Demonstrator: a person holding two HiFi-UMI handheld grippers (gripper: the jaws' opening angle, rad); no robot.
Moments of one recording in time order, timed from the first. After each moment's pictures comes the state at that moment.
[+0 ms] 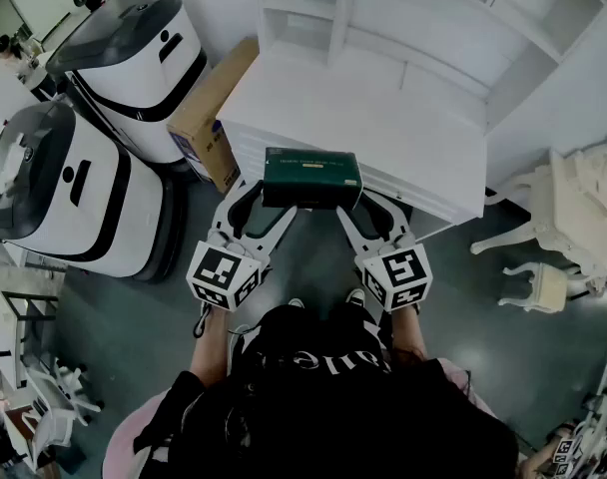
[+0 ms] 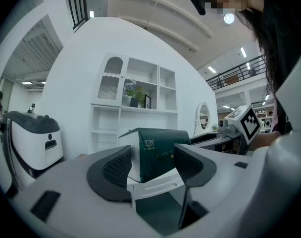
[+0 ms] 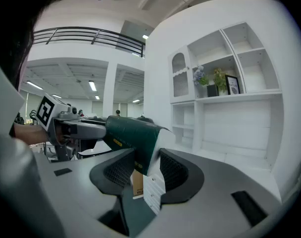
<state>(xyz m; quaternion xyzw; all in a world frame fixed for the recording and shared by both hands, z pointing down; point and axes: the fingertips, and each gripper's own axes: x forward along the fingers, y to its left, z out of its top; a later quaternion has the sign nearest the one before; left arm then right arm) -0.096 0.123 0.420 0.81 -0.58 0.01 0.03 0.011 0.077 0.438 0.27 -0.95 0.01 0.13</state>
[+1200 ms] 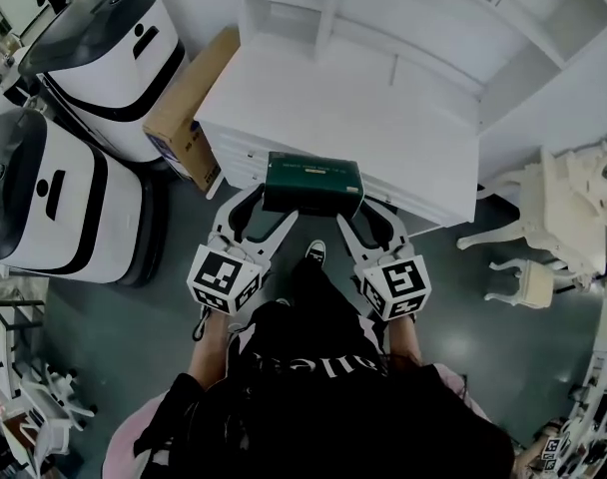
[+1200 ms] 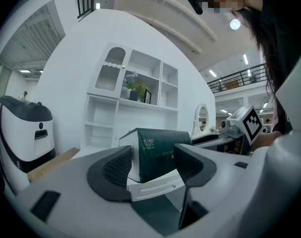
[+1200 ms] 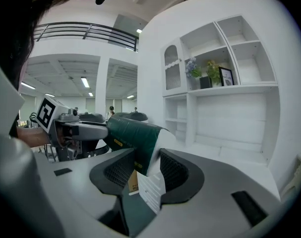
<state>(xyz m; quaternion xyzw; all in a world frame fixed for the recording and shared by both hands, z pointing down) -0.094 0.069 0.451 0.82 -0.57 0.00 0.06 0.017 0.031 0.466 0.29 -0.95 0.03 0.15</state>
